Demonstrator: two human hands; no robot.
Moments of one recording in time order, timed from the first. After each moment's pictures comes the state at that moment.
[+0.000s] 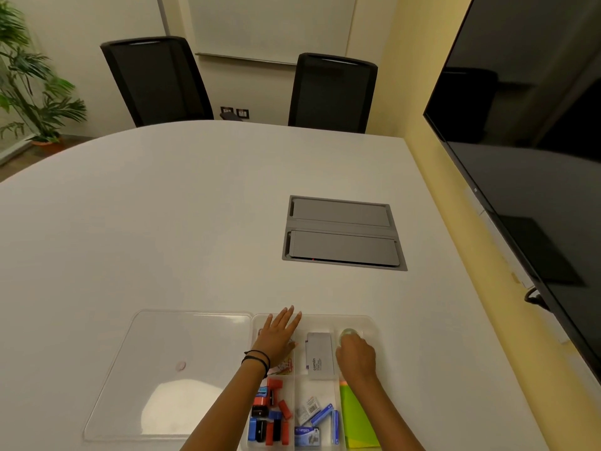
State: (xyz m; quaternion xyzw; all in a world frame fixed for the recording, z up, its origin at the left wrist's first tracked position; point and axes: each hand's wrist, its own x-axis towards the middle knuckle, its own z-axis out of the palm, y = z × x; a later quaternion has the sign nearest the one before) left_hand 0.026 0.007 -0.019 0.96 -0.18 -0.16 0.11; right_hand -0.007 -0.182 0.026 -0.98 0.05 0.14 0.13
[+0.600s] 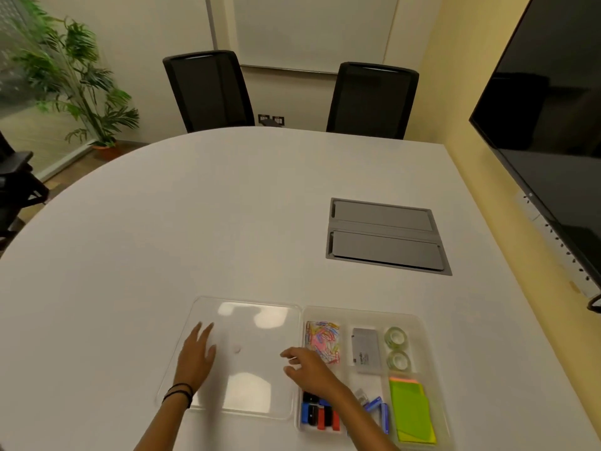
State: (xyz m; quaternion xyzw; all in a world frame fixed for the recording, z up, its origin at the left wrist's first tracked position) left_hand -0.079 0.242 -0.024 0.94 0.17 -0.03 0.30; right_hand -0.056 -0.025 0.017 -0.85 -0.12 0.30 0.41
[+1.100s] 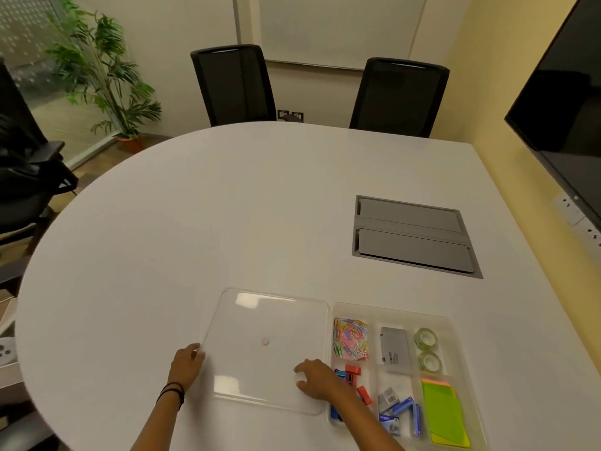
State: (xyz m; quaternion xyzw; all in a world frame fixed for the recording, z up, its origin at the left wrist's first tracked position) left_hand -0.112 0.317 -0.045 0.82 0.37 -0.11 0.43; right_hand -0.068 0.022 -0.010 -0.88 -0.18 0.37 0.21
